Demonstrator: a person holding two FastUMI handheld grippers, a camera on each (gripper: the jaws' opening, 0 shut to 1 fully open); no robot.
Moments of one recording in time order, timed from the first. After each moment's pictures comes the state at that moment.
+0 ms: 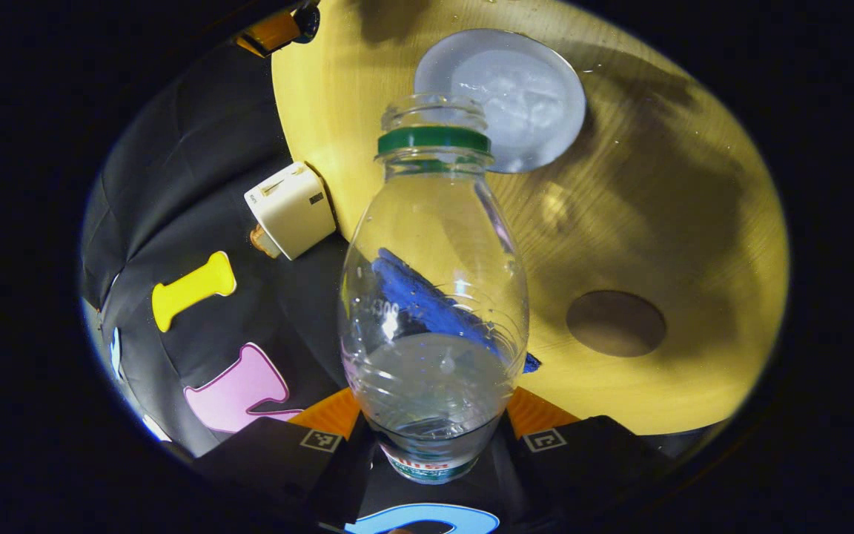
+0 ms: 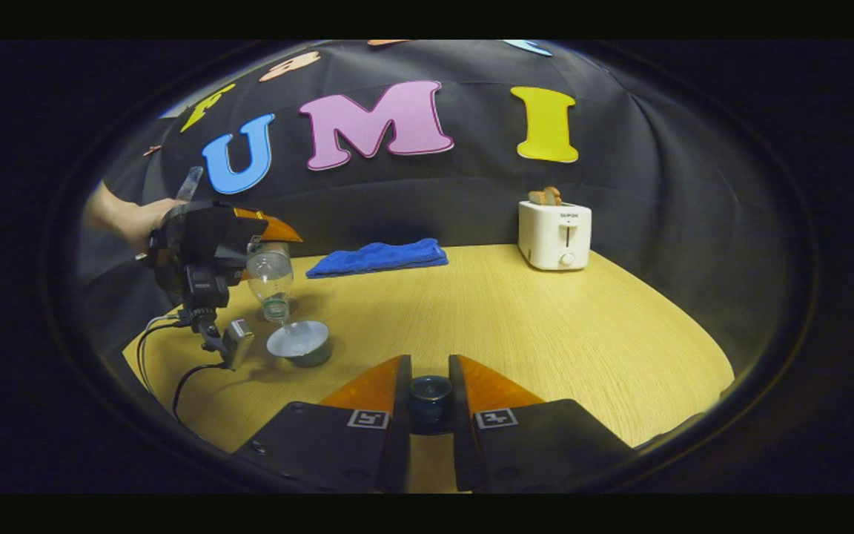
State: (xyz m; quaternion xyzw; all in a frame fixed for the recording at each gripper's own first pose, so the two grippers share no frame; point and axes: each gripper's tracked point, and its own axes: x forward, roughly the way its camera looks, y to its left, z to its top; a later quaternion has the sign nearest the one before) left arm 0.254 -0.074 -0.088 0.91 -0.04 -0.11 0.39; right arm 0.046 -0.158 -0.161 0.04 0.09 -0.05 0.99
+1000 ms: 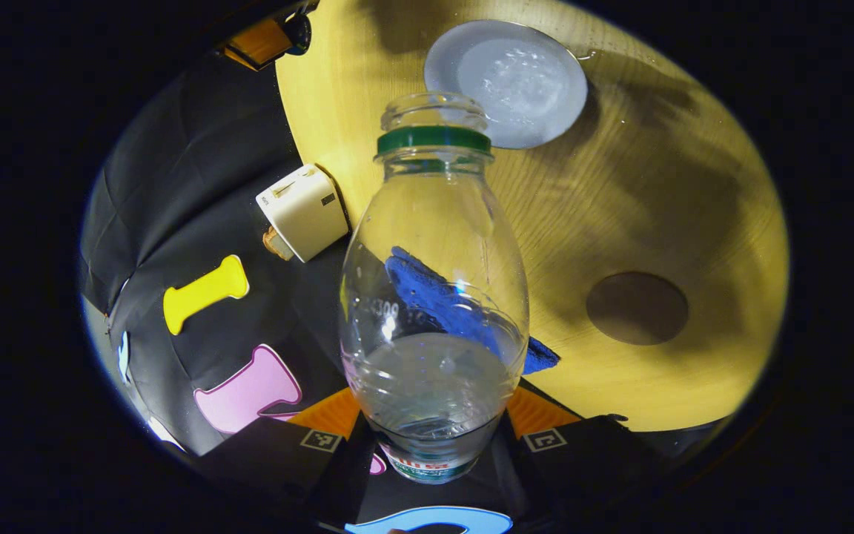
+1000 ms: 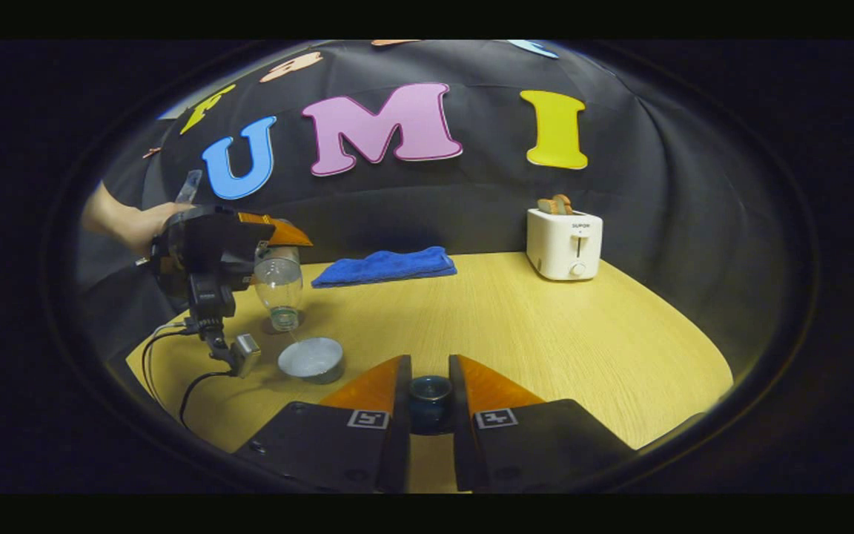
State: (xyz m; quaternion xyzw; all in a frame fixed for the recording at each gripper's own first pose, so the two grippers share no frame) left arm 0.263 -0.076 -0.077 0.91 -0.06 -0.11 0.39; right arm 0.061 -0.142 -0.140 0.04 0.08 -0.04 0.99
